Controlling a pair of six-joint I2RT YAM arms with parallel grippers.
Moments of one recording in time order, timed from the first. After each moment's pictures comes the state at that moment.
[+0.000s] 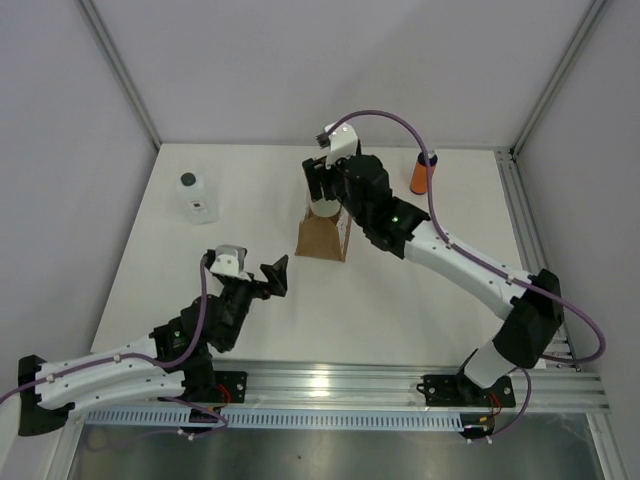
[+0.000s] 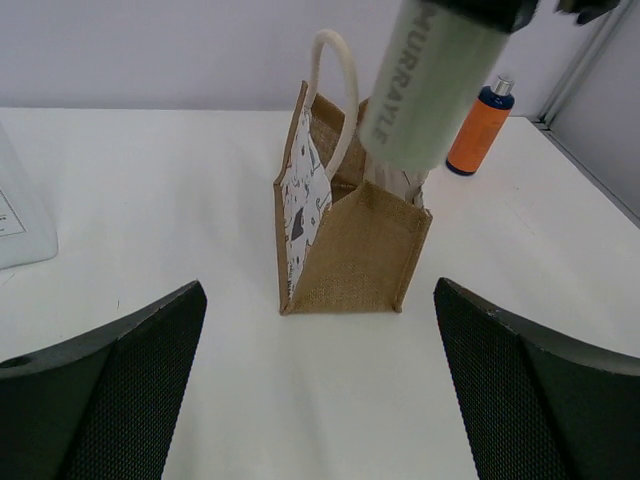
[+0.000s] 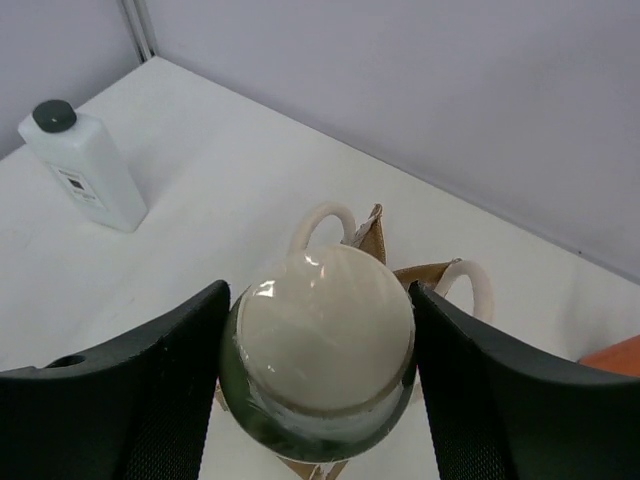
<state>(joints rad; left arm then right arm) -1.20 0.56 0.46 0.15 -0.94 -0.13 0.84 1.55 1.47 -0.01 0.35 -0.03</state>
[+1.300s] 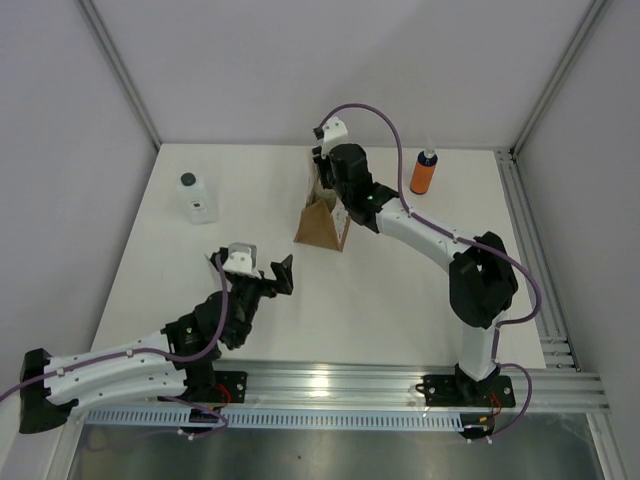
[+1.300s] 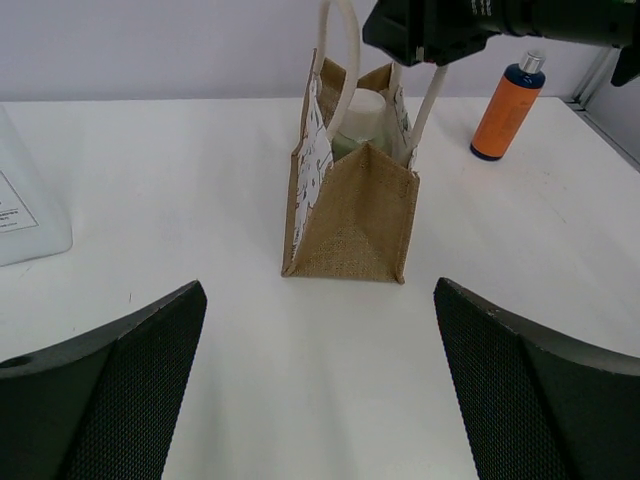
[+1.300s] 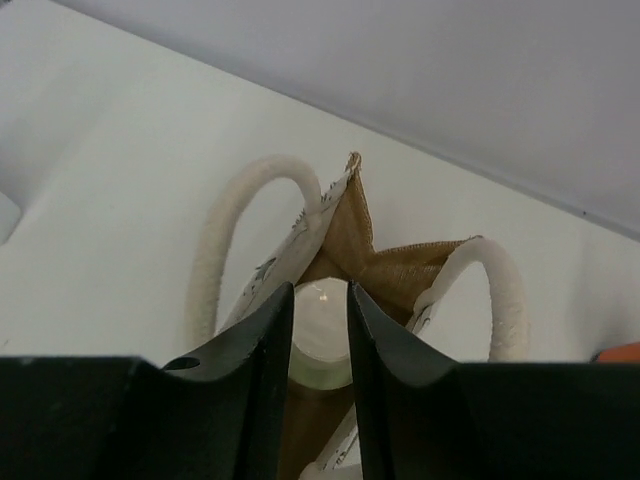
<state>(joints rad) -1.18 0.64 0.45 0.20 -0.96 -0.12 0.71 1.89 1.59 0.09 0.32 -0.02</state>
